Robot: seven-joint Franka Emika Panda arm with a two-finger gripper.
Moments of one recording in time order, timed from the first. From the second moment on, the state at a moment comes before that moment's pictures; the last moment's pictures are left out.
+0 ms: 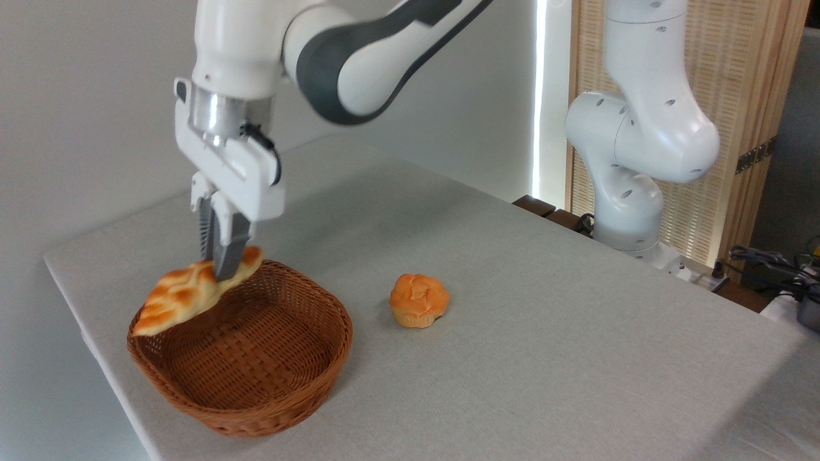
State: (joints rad) arm -0.04 0.04 -0.19 -1.87 -0.14 2.26 0.58
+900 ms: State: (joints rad) arm -0.21 -0.31 -0.22 -2.33 -0.15 1.98 0.59
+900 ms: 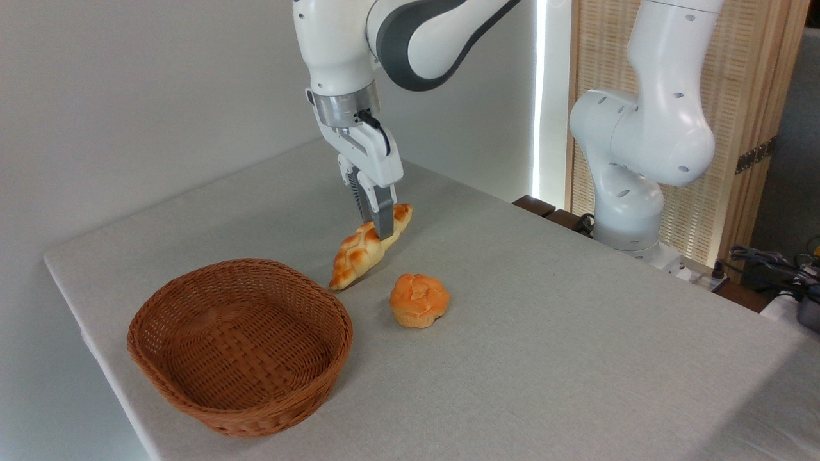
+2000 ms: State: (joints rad) arm -0.25 -0.22 -0.03 -1.89 -0.07 1.82 0.64
